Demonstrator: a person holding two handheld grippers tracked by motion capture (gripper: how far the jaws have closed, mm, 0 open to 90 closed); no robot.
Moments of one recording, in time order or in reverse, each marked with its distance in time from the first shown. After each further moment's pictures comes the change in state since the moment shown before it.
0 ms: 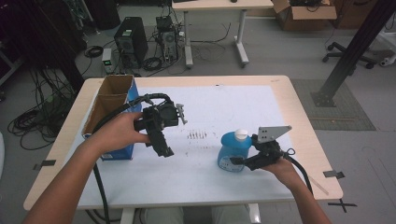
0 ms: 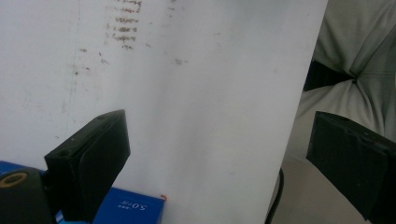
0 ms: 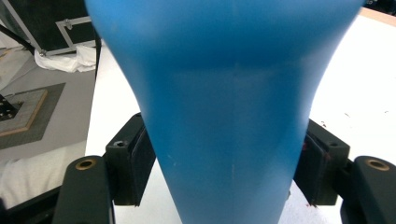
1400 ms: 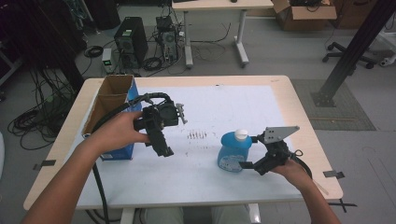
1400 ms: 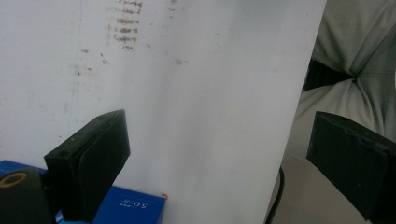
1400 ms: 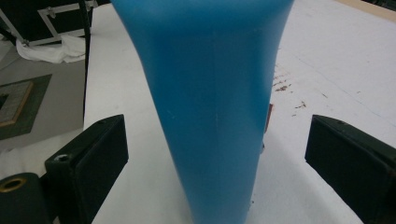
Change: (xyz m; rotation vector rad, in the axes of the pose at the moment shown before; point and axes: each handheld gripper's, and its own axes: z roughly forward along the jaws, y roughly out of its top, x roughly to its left) left arm -0.001 0.000 -0.003 0.002 0.005 0.008; right arm 0.003 0.000 -0.019 0.046 -0.051 0.007
